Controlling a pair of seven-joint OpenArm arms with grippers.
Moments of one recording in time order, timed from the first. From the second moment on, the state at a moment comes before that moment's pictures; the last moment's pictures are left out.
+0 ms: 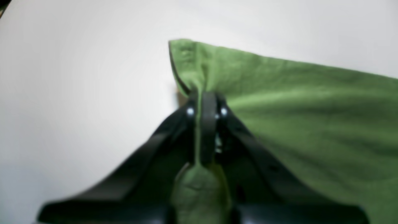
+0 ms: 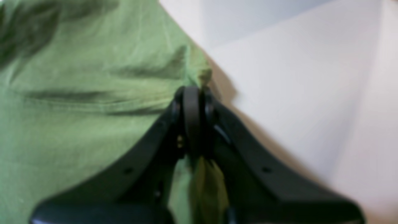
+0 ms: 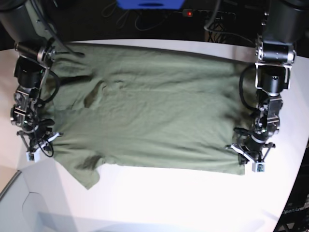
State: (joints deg) left arm -27.7 -19.0 2.2 39.5 -16.8 -14.1 5.6; right arm 26.9 17.1 25.1 40.5 -9.5 27.2 -12.4
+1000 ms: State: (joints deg) left arm -8.0 -18.7 -5.7 70.5 -16.7 -13.9 13.6; right arm 8.3 17.2 25.8 69.1 8.3 27.2 -13.4
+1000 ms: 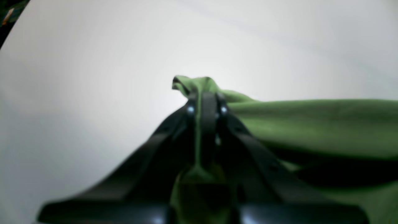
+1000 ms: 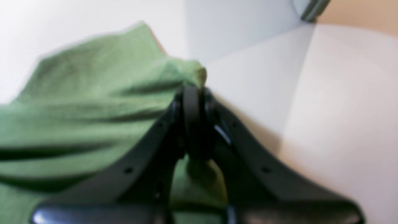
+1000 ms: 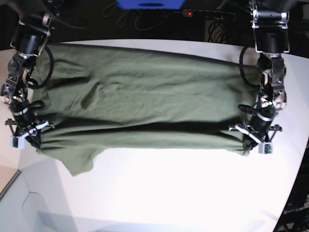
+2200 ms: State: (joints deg) left arm 13.8 -13.0 -17.4 92.6 -16.6 -14.5 13.6; right arm -18.1 17.2 32.4 90.6 21.6 34.5 -13.0
